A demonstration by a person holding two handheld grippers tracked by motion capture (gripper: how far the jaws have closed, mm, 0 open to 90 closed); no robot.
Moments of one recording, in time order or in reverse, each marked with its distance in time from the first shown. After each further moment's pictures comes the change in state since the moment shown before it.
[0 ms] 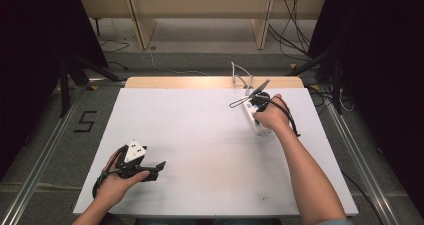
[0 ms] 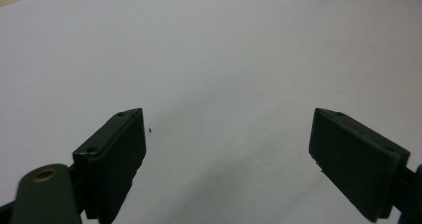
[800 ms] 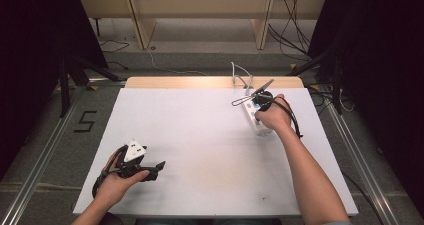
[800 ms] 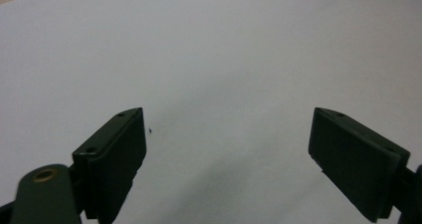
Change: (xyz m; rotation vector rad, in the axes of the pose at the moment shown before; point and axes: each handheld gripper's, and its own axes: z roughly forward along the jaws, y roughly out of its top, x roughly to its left) left arm 0.002 0.000 0.000 0.008 -0.003 -0.001; right arm -0.005 -0.004 -0.004 -0.074 0.017 0.015
